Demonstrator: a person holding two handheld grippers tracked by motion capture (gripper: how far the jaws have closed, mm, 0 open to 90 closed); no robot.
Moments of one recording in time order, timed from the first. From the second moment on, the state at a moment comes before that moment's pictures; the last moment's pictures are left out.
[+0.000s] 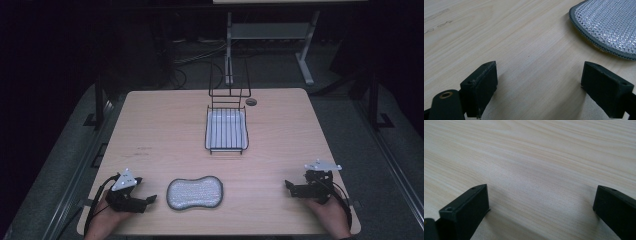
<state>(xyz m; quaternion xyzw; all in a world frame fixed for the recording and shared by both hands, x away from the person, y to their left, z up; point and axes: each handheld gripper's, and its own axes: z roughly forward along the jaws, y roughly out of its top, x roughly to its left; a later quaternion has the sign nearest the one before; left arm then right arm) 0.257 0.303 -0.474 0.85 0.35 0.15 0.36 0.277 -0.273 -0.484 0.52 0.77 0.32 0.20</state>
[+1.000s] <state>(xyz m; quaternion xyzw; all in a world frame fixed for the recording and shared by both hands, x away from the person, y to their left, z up) 0.260 0.276 -0.433 0.86 0.31 0.08 0.39 0.277 -0.273 -0.484 0.52 0.77 0.32 0.20</state>
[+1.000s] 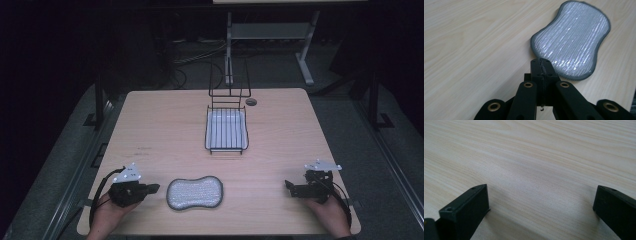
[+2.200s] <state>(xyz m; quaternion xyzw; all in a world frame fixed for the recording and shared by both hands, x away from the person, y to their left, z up) 0.287 0.172 -0.422 0.89 0.21 0.03 0.41 0.277 -0.273 -0.484 0.52 0.77 0.32 0.20</state>
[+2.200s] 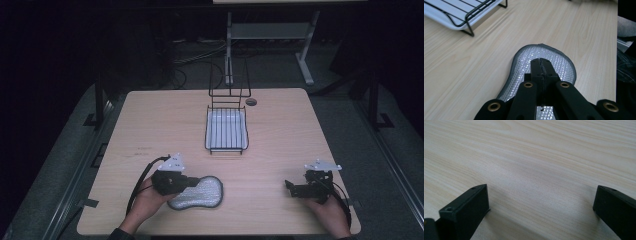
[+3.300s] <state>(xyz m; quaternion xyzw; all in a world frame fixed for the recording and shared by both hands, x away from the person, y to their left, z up) 0.293 0.135 -0.446 0.91 0.19 0.01 0.37 0.277 -0.273 -0.484 0.52 0.77 0.32 0.20</state>
